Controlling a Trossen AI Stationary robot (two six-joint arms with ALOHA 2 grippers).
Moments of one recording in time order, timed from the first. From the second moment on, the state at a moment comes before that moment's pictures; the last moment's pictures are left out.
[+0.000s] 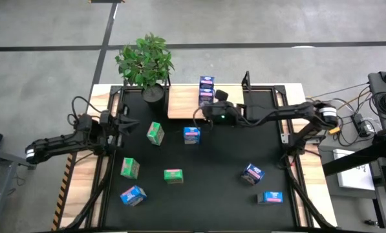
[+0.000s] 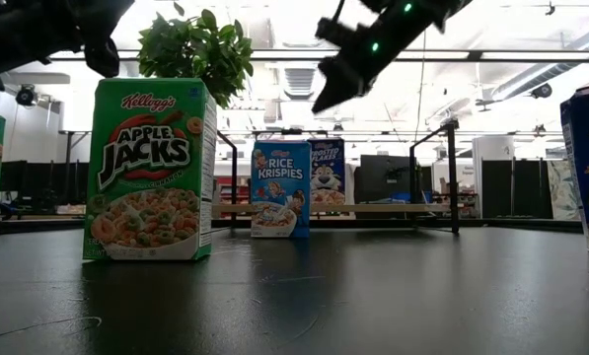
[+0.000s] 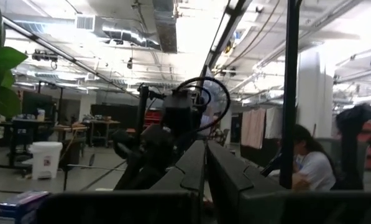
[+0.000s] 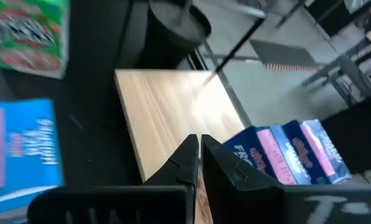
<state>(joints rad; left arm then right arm) 0.26 0.18 0.12 0.49 0.22 -0.18 -0.13 1.56 1.14 -0.15 0.44 -0.22</state>
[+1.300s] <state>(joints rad) 0.14 0.99 1.06 -1.08 0.12 -0.72 -0.02 1.10 0.65 0.33 0.41 -0.41</state>
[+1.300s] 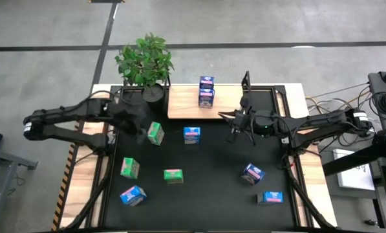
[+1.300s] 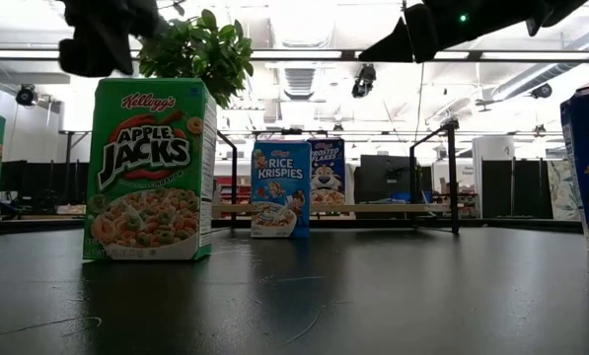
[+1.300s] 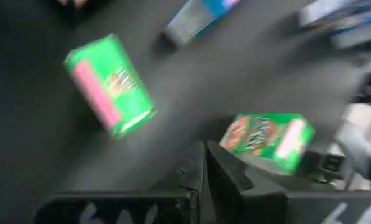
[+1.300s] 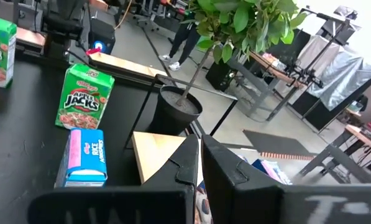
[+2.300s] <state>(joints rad) 0.14 1.23 1.06 -1.05 -0.18 -0.85 -0.02 1.10 0.65 0.31 0.41 -0.44</state>
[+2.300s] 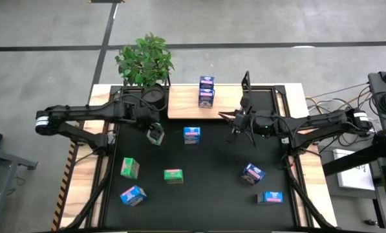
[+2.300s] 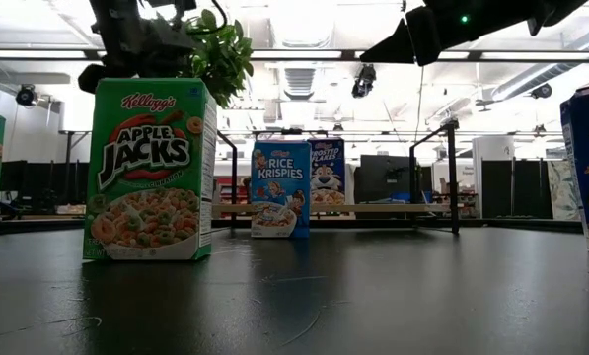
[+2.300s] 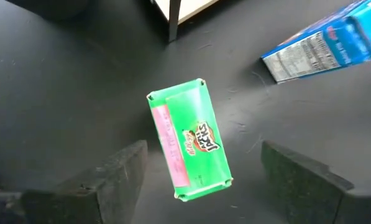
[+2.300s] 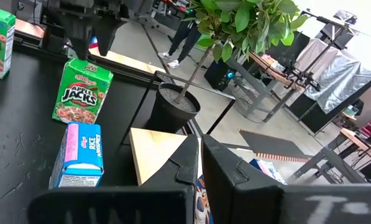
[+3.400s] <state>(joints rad) 0.07 1.33 0.99 -1.01 -0.24 -0.86 -0.02 1.10 0.65 0.31 0.41 -0.45</state>
